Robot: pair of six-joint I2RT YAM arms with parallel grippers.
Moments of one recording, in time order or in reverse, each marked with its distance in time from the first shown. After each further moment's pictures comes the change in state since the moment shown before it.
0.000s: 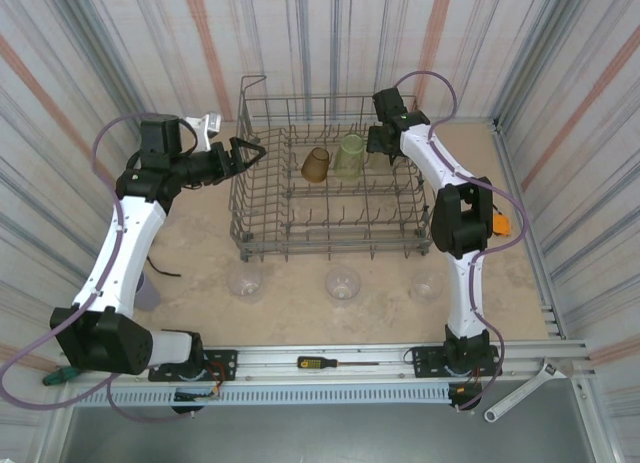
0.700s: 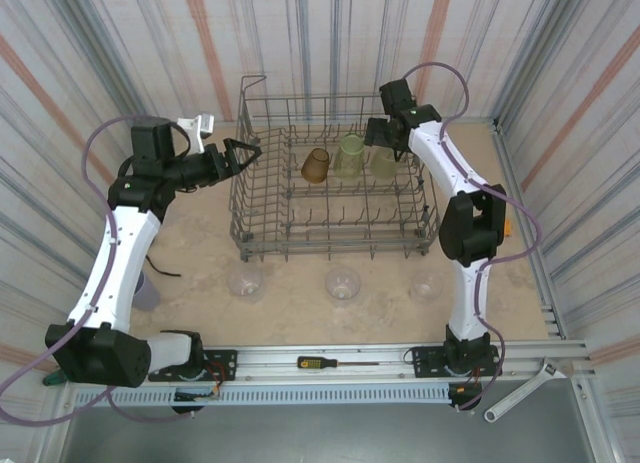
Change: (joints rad) left arm 0.012 -0.067 -0.024 0.007 0.001 -0.018; right arm -0.009 -0.124 -0.027 -0.052 -0.034 0.037
